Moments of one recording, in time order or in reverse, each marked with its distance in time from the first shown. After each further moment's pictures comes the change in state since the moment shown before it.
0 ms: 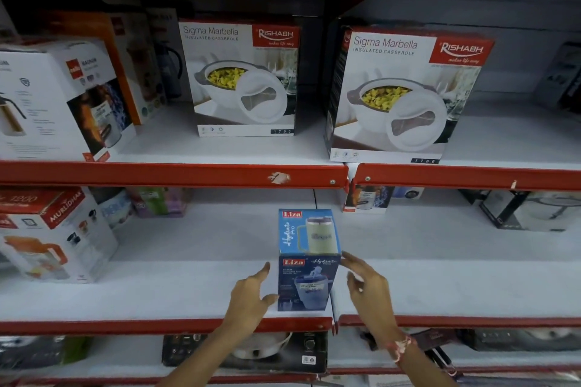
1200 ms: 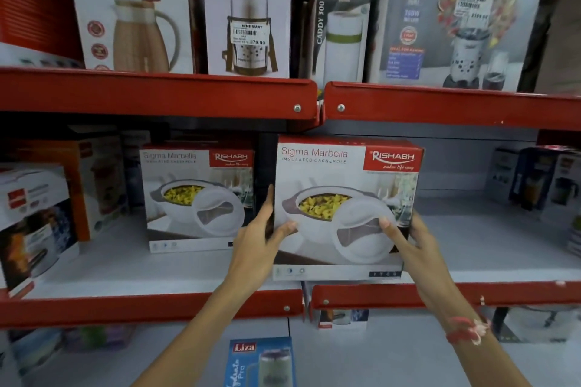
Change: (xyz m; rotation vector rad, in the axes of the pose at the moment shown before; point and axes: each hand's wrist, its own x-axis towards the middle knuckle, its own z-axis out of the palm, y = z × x) left_hand 0.076 0.239 -0.120 -0.338 0.382 0.635; right_hand 0.173 -0.102 -0.213 0.532 0.229 -0.012
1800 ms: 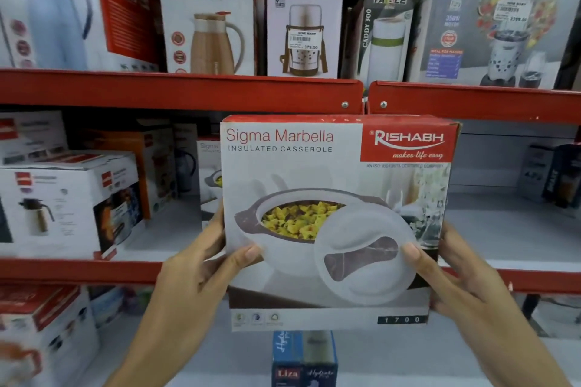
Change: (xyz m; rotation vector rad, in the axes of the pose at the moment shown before) left_hand -0.139 0.062 -0.131 -0.103 0.090 -0.003; right_hand -0.141 -0.102 0.025 0.077 -0.220 -0.073
